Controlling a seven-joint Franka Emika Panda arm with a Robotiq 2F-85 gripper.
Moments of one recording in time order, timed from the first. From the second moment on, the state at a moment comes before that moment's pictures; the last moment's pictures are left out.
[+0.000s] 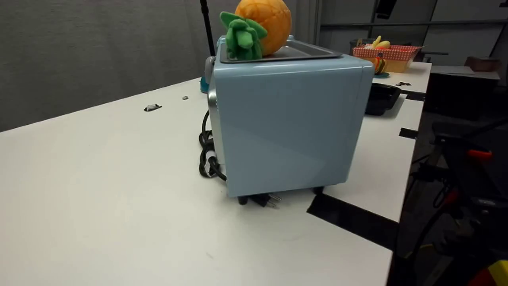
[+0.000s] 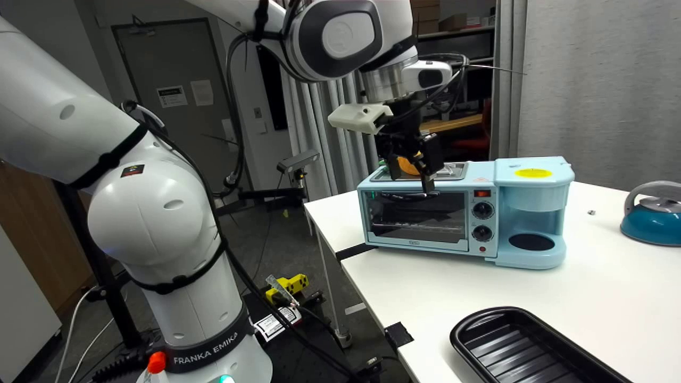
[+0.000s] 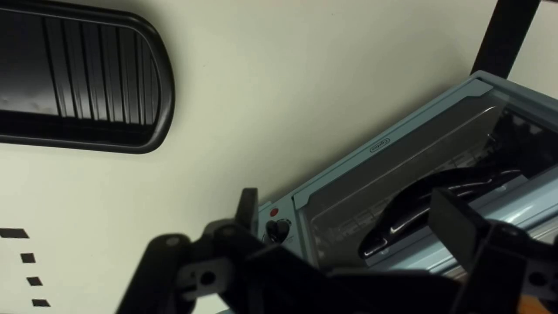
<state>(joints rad) -0.01 -0.58 -0.10 -2.74 0.04 2.37 -0.10</state>
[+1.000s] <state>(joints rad) -0.04 -0.37 -0.20 -2.55 0.04 2.36 -0.17</state>
